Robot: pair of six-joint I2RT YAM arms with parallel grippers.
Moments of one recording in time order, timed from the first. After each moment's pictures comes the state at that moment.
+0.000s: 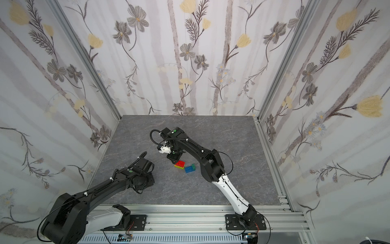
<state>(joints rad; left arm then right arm) -0.45 1.19 0.53 -0.63 -0.01 -0.86 0.81 2.56 2.48 -1.41 -0.11 -0.37</state>
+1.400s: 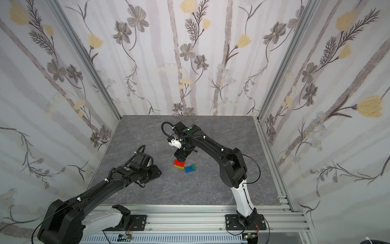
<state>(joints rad) -0.46 1.14 0.63 -0.55 0.16 -0.82 0.73 2.08 1.91 -1.14 -0.13 -0.24</state>
